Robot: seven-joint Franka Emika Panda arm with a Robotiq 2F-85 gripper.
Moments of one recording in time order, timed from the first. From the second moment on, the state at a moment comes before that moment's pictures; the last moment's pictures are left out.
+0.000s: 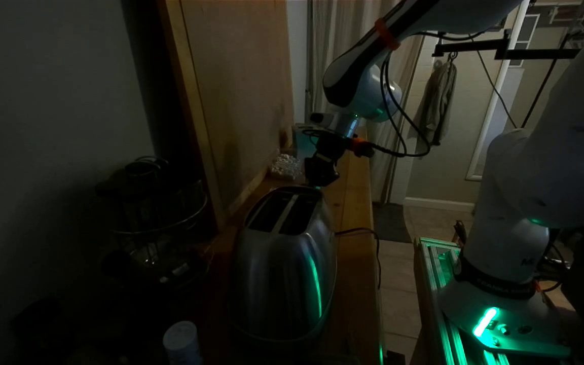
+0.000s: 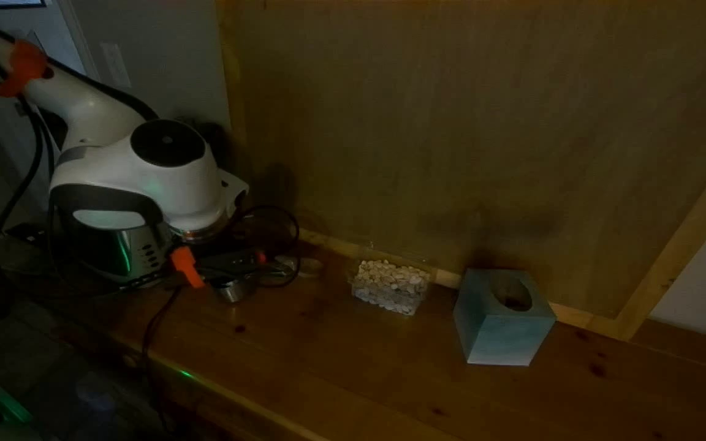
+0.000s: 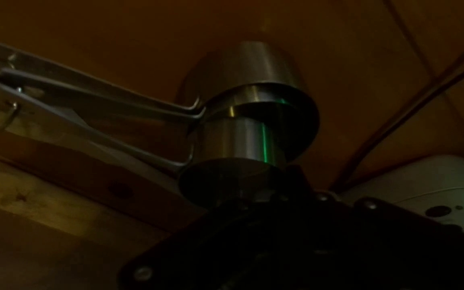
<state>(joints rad) -0.11 -0.30 -0.35 -2.72 0.55 2.49 -1.72</state>
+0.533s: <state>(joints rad) -0.11 -0.30 -0.33 -2.71 0.47 2.51 -1.64</state>
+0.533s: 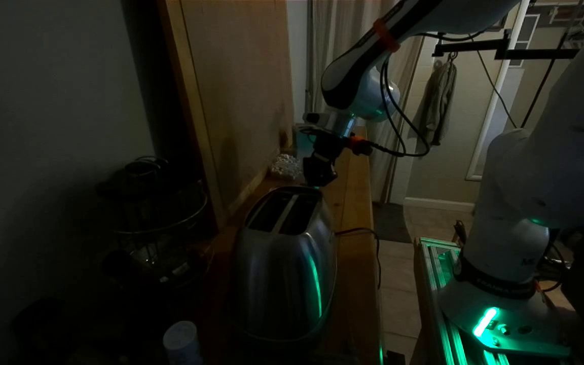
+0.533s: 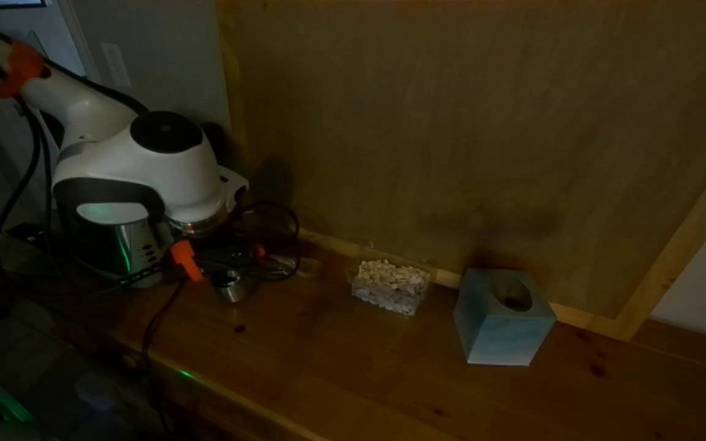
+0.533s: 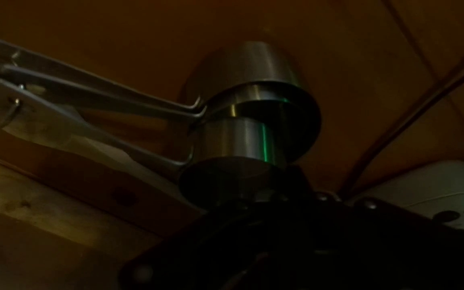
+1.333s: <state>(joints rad) -0.11 -0.27 -0.40 -2.64 0.43 2.35 -1.77</state>
